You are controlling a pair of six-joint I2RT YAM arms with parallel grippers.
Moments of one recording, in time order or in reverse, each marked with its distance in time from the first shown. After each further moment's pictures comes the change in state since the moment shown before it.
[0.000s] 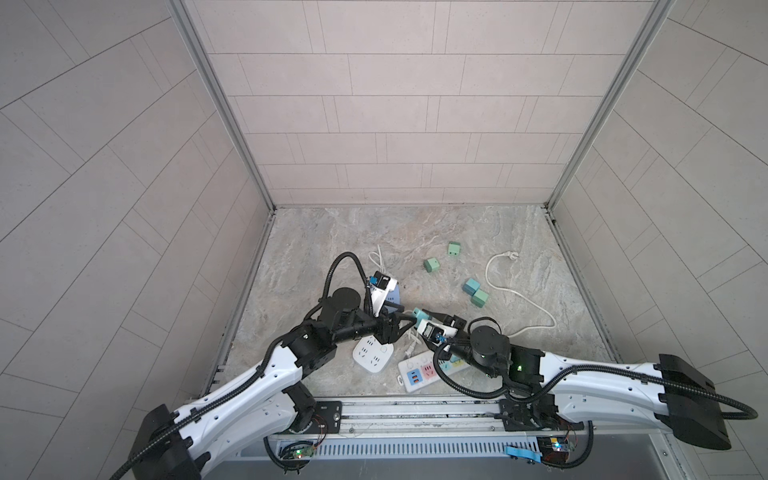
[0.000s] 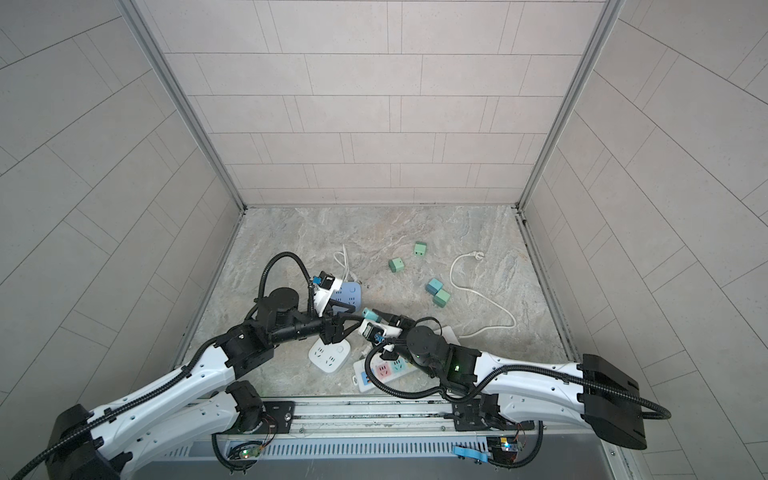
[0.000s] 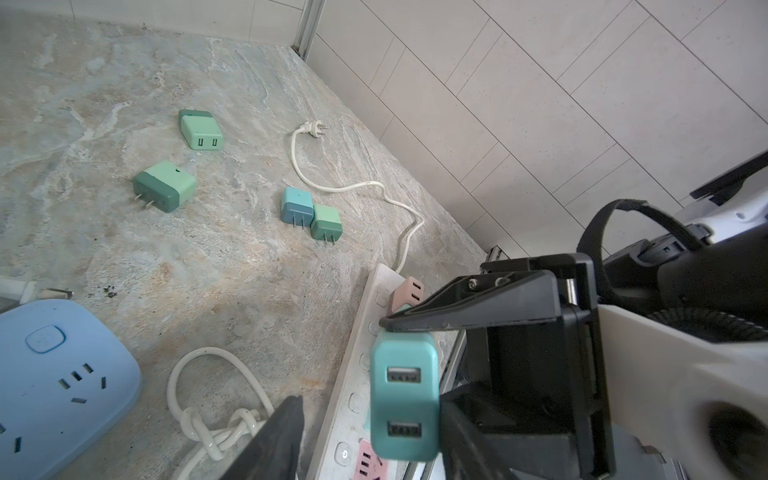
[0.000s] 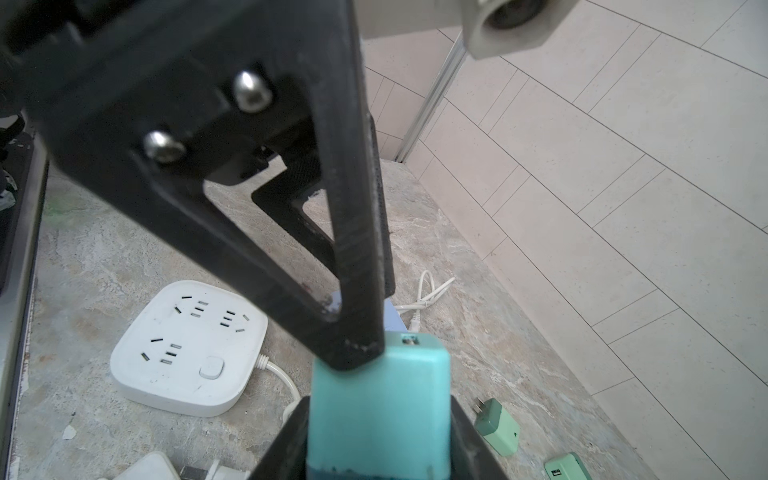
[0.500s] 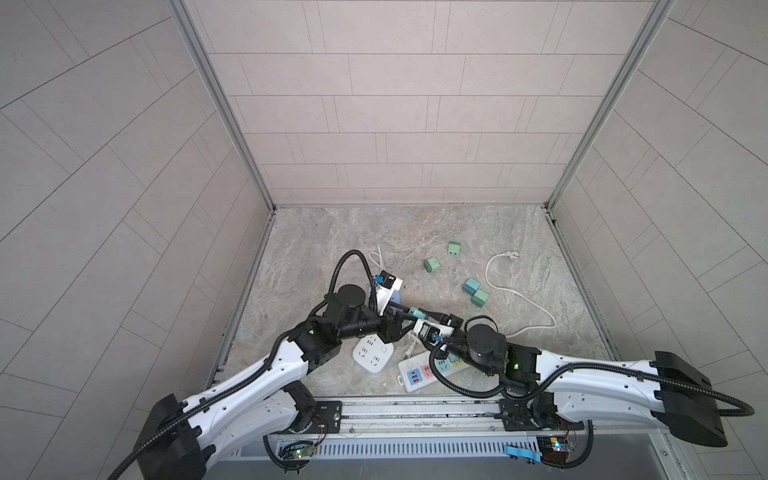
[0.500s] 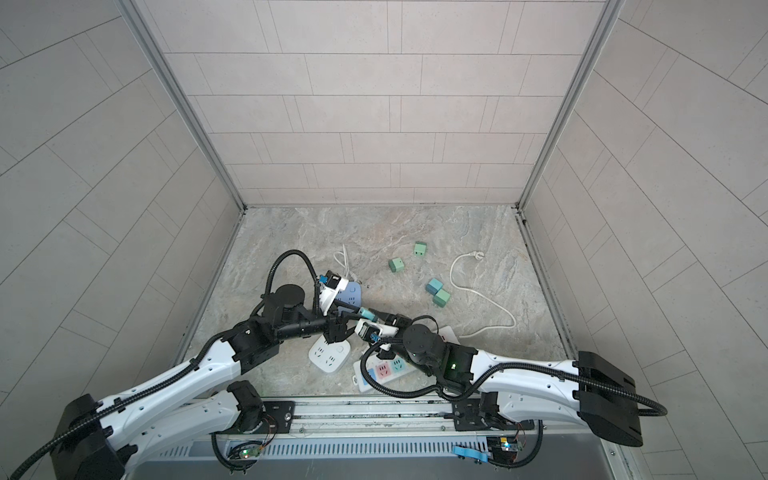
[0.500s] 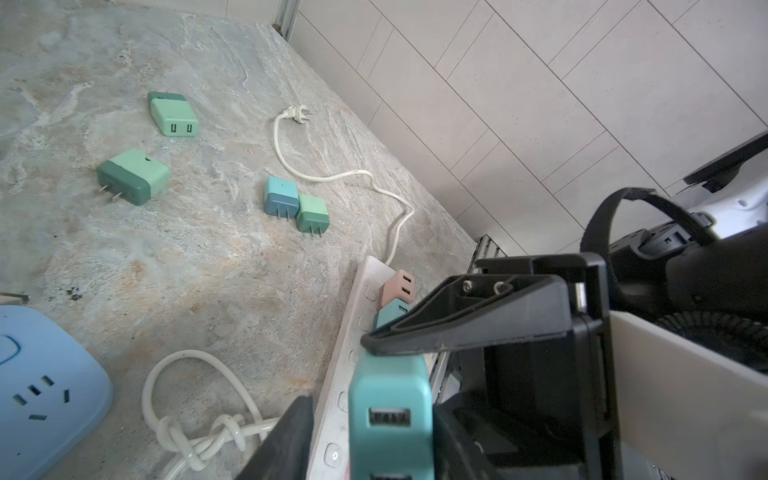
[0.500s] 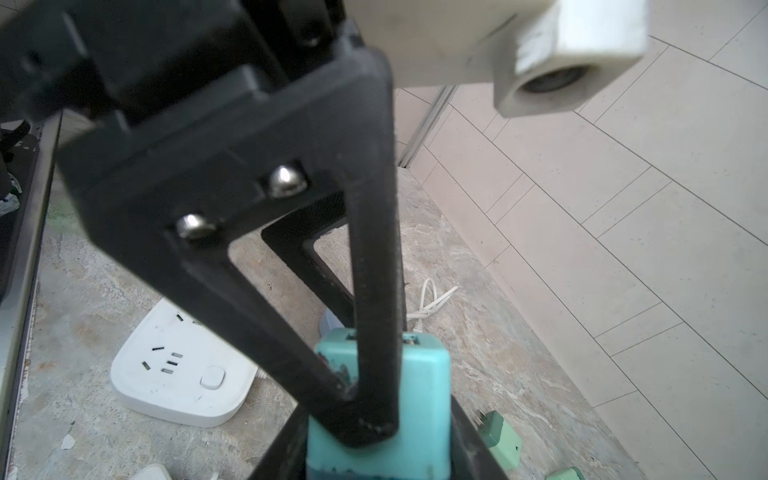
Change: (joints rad) left arm 0.000 0.060 0.017 0.022 0.048 0.002; right arm 0.000 0.035 0.030 0.006 -0.013 -0.016
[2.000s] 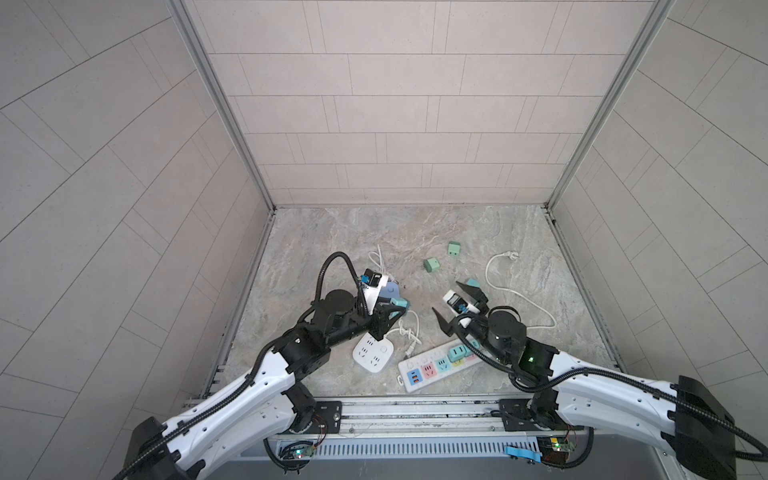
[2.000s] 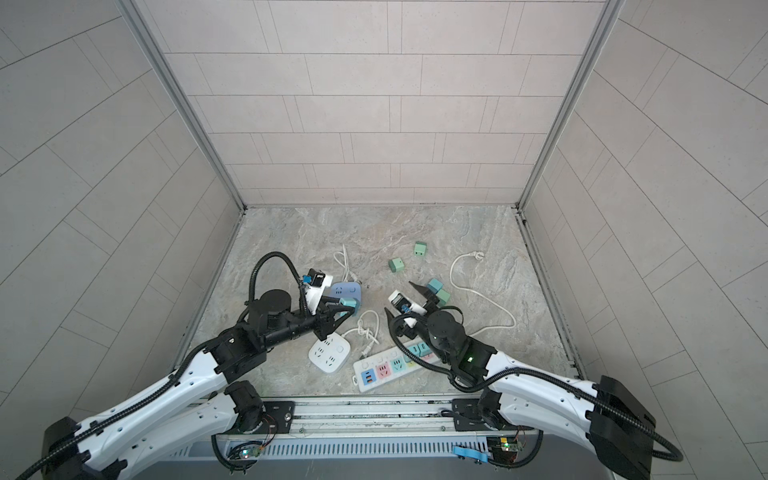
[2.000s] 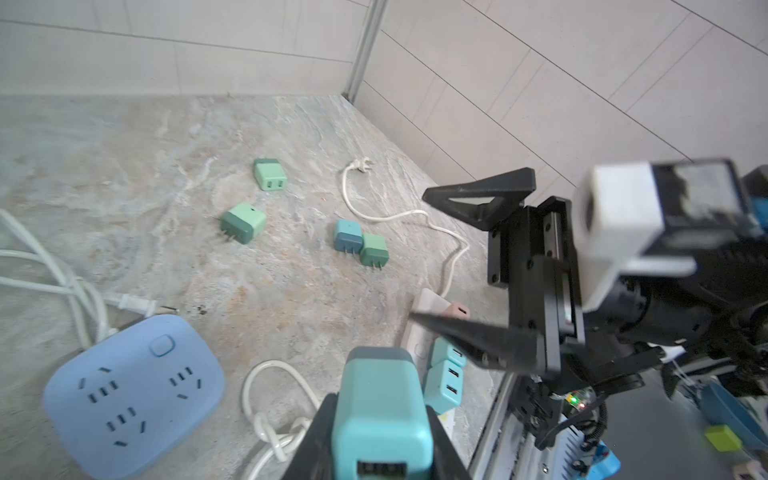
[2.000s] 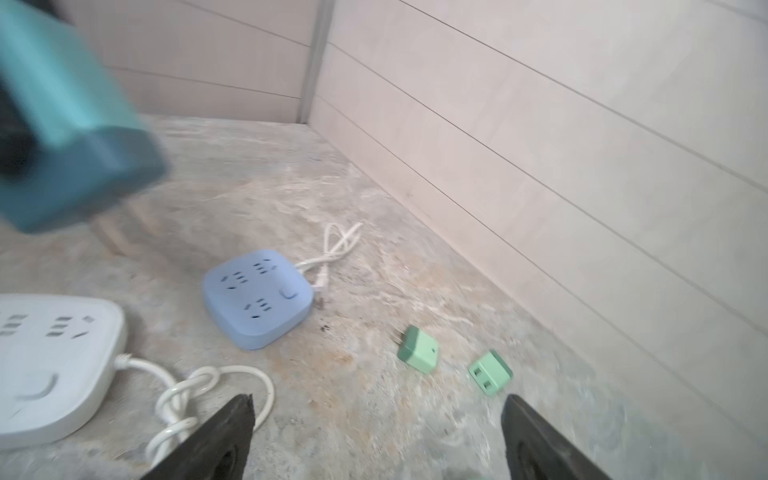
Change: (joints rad) left arm -0.001 -0.172 -0.014 -0.106 -0.278 0.078; right arm -0.333 -0.182 -0.120 -0.015 0.036 0.169
